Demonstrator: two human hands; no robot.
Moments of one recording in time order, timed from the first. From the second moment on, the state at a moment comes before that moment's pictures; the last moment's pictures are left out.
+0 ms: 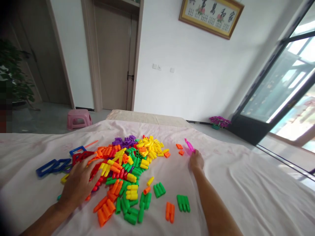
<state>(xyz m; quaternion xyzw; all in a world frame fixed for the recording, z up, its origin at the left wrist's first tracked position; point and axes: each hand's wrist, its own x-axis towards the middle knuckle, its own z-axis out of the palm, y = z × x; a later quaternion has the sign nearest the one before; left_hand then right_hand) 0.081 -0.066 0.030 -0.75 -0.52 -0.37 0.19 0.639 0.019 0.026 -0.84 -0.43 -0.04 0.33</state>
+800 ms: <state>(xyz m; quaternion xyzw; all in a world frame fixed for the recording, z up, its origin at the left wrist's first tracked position) 0.083 -0.067 0.034 -0.73 -0.54 -0.37 0.19 0.388 0.009 0.022 -0.59 -0.52 0.27 0.55</state>
